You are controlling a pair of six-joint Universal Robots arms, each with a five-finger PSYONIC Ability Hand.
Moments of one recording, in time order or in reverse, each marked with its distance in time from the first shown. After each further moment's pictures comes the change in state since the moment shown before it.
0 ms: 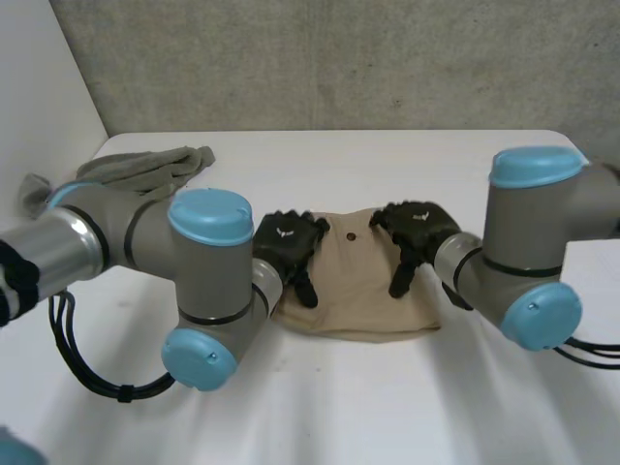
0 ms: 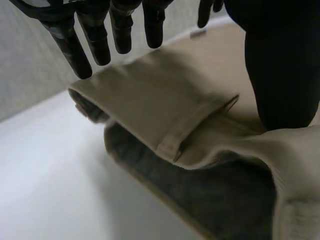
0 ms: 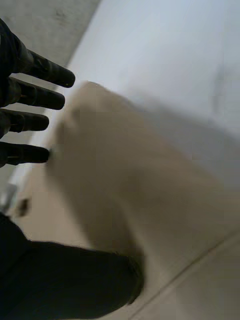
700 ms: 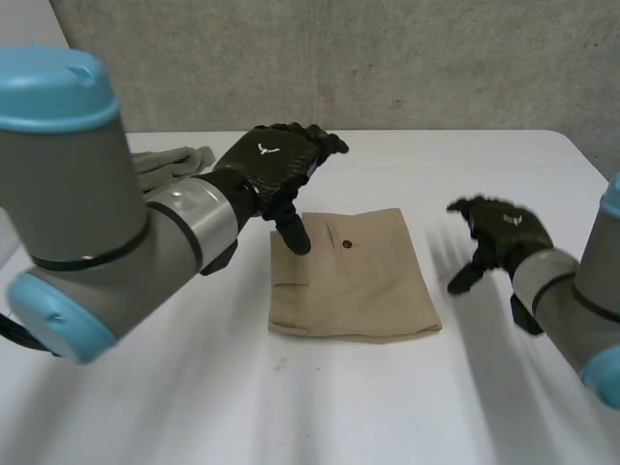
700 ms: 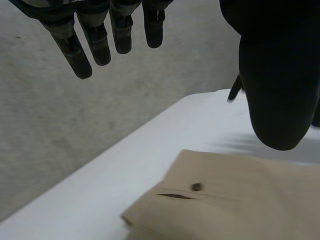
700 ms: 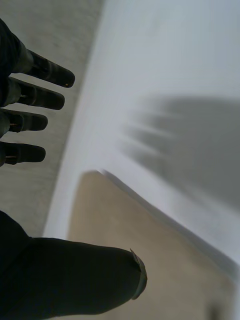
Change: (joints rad) left arm 0.083 0.426 -0.070 -0.183 0.307 0.011; right arm -0.159 -0.356 0.483 -0.206 0.085 0.223; left_hand -0.002 0.000 0.000 0.000 0.000; right_hand -0.034 -0.010 0.000 0.000 -0.001
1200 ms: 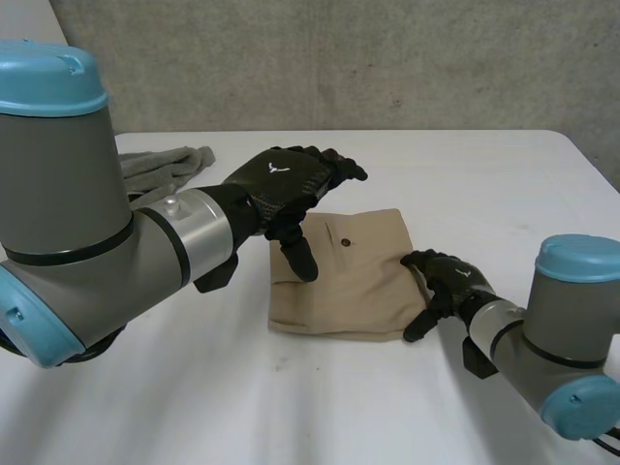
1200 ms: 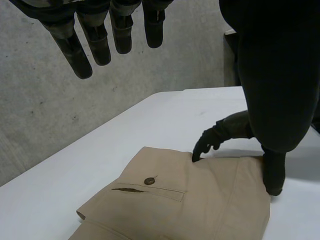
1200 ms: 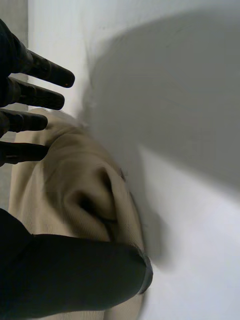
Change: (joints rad) left arm 0.016 0.006 -0.005 -0.077 0.111 -0.011; right arm 0.046 0.227 0.032 -0.169 -0.122 0.159; left_hand 0.000 0.000 0.000 0.000 0.000; right_hand 0.003 0.002 0.003 0.000 0.000
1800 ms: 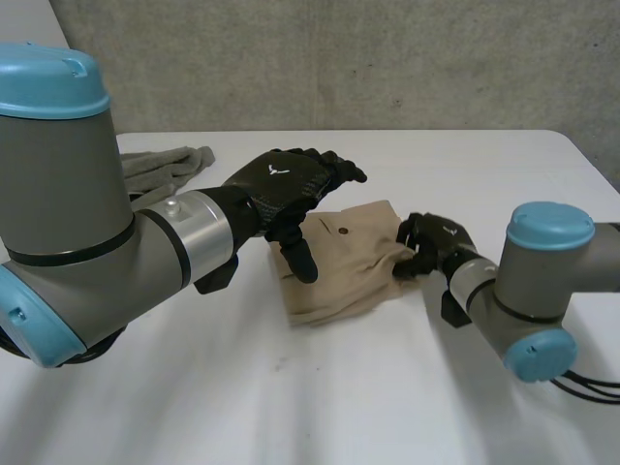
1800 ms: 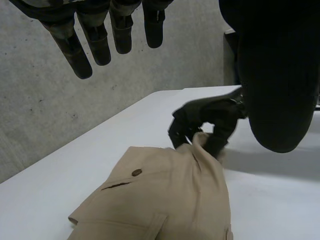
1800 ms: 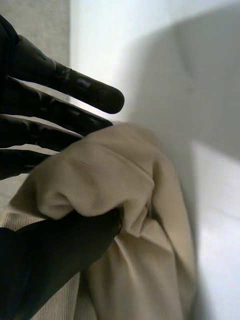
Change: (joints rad) left arm 0.001 -0.004 -0.003 0.002 0.002 -0.001; right arm 0.036 0.153 -0.302 -0.013 0.039 0.090; left_hand 0.000 0.000 0.000 0.000 0.000; right_hand 0.711 0.944 0.954 0.950 0.827
